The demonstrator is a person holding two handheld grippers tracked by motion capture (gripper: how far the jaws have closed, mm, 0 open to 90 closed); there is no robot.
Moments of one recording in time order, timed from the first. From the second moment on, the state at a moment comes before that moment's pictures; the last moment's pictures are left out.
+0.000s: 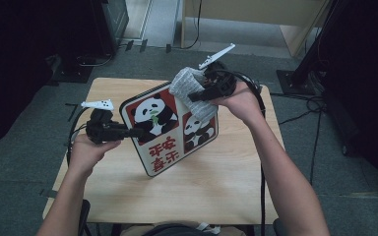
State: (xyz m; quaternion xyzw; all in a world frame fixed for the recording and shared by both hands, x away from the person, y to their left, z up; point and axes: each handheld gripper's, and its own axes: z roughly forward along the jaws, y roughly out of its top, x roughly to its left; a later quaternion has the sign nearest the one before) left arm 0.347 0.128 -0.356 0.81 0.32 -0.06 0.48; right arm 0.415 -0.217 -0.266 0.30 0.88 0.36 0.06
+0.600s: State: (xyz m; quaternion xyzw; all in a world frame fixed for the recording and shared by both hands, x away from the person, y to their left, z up) left arm 0.347 0.128 -0.356 0.81 0.32 -0.06 0.48; right arm 0.412 -0.221 -0.291 0.30 0.88 0.36 0.04
